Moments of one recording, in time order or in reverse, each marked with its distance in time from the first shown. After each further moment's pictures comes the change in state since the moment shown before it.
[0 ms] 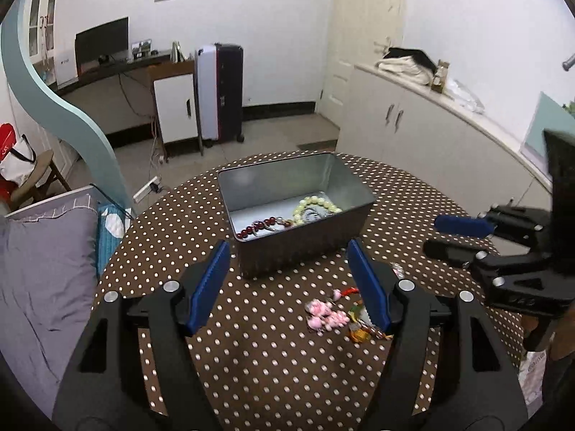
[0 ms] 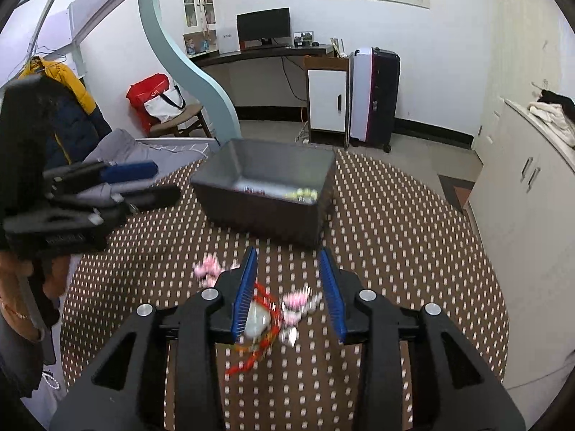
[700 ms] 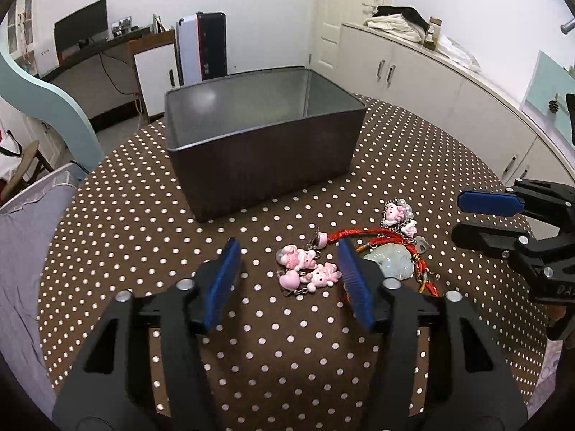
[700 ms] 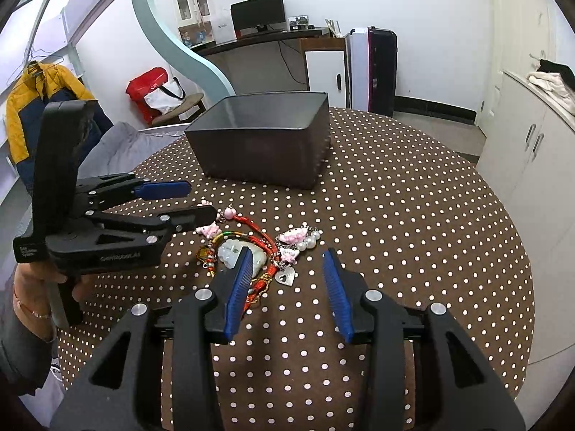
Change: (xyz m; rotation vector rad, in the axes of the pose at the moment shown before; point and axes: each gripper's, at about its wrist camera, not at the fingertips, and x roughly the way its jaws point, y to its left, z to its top) left arm 0.066 -0.018 -0.035 0.052 0.159 -0.026; right arm 0.003 -0.009 -0.042 0.060 0.045 0.033
